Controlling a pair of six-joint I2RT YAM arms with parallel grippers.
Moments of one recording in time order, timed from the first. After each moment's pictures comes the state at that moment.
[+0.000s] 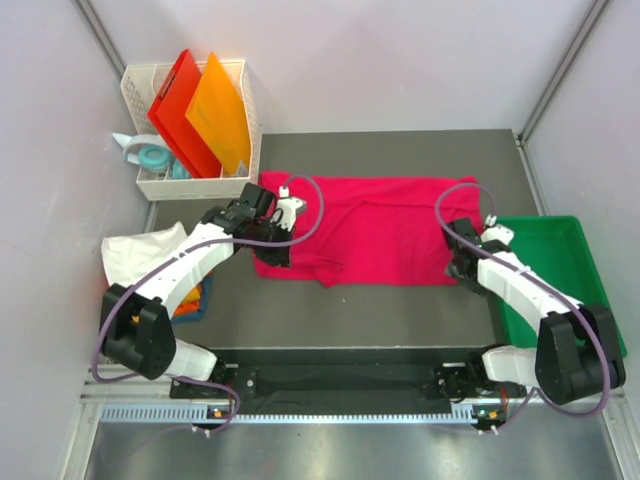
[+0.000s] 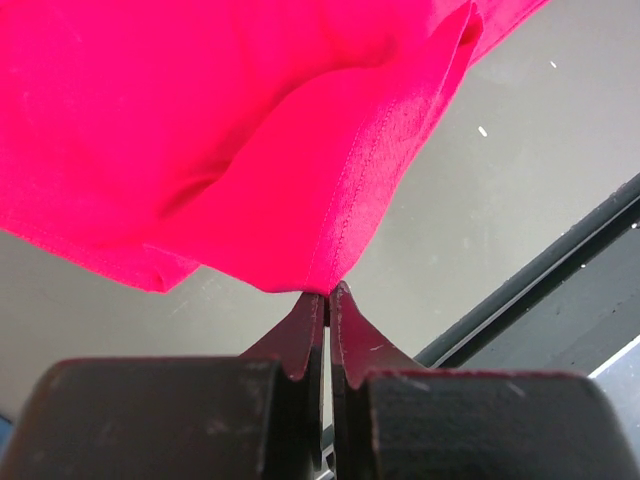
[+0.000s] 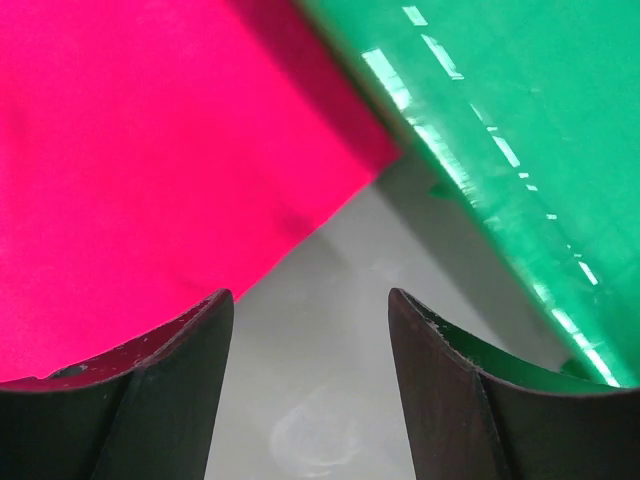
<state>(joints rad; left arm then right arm) -0.42 1.42 1.10 -0.77 0.34 0.08 0.30 1.25 0.70 -0.72 0.59 0.87</state>
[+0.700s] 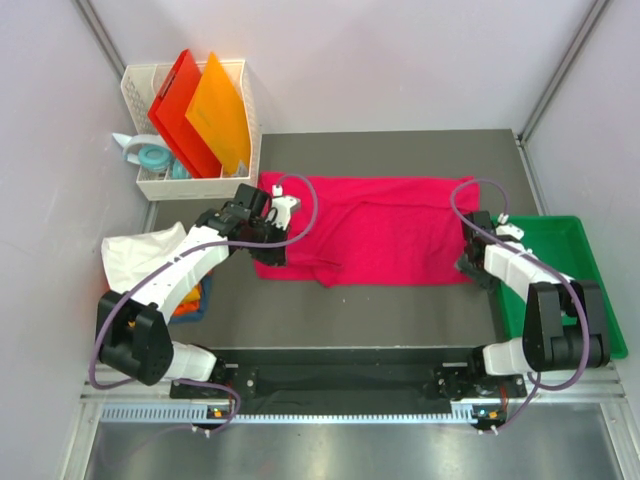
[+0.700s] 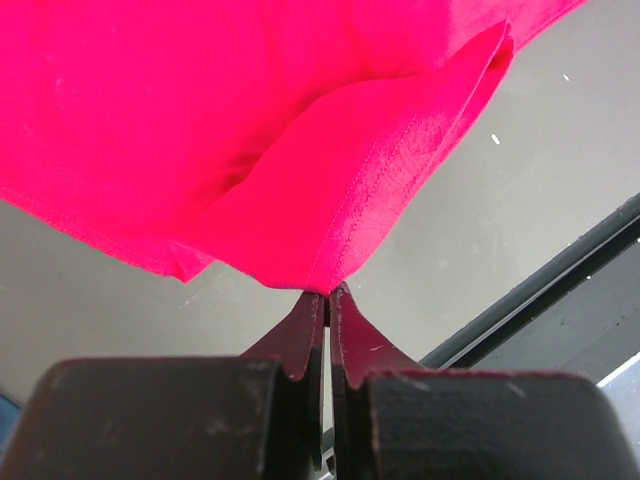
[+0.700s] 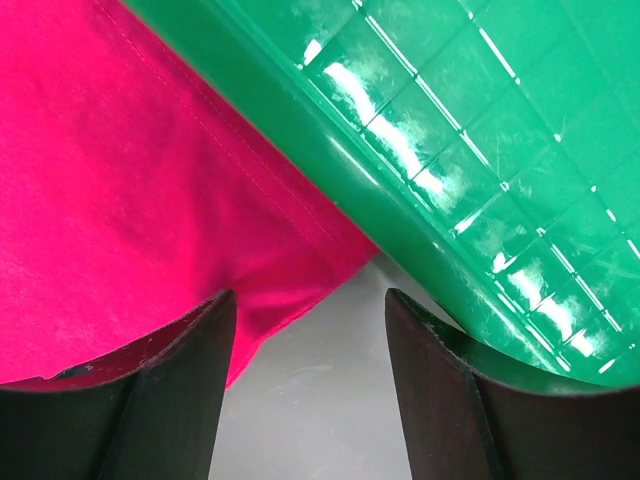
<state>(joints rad) -0.40 1.38 1.07 -0.75 0.32 0.06 0.06 1.39 0.70 -0.56 0.47 0.75</state>
